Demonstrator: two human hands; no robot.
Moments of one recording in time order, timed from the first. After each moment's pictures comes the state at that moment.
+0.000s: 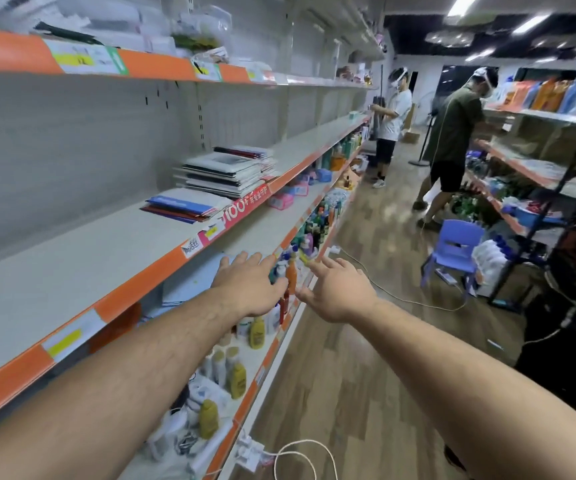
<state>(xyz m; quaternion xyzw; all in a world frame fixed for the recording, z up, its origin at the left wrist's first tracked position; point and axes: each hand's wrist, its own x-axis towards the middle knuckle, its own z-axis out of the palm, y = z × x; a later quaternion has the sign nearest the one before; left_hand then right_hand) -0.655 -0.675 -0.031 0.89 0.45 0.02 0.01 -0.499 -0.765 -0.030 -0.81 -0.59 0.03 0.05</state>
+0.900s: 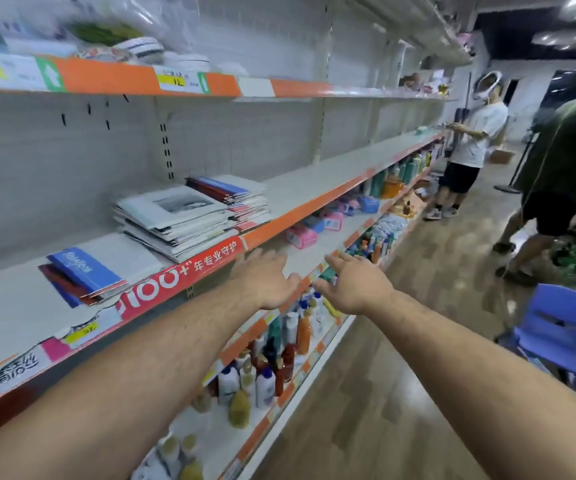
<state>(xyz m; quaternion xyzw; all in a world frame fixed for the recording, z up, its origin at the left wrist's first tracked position) -0.338 -0.392 -0.014 0.84 0.54 0.02 0.00 -0.158 -0.441 -0.012 -0.74 -0.67 0.04 0.03</state>
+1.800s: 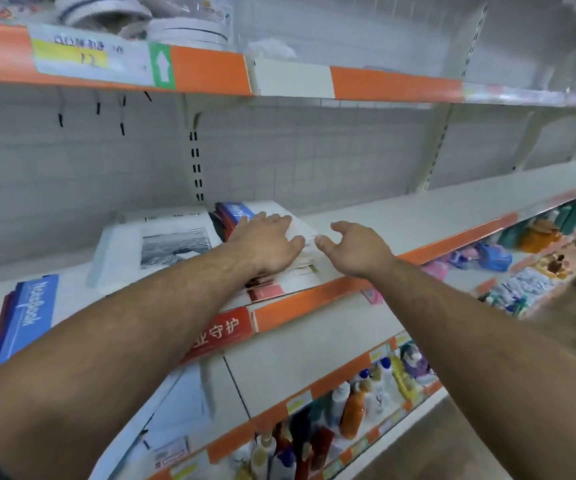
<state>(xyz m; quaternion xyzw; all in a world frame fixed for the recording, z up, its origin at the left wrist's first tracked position) -0.317 -0.088 0.026 0.72 0.69 0.07 -0.03 -0.134 -0.075 0.029 -0.60 -0.77 0.12 0.18</state>
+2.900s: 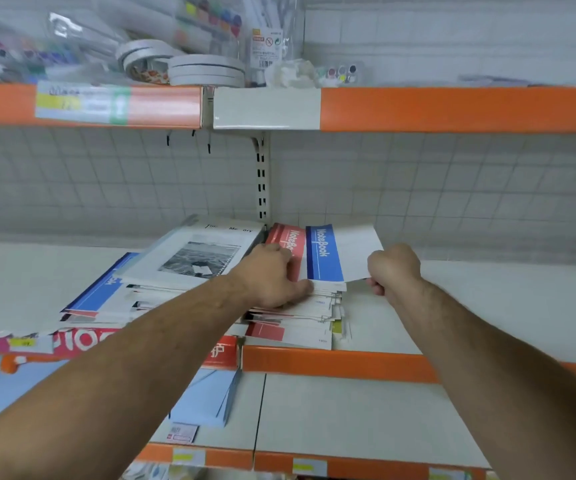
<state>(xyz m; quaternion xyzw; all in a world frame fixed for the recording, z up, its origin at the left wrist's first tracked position) -0.290 -0.065 0.026 0.51 0.85 0.11 0.01 -0.146 0.095 0.020 -0.52 -0.64 0.48 0.32</state>
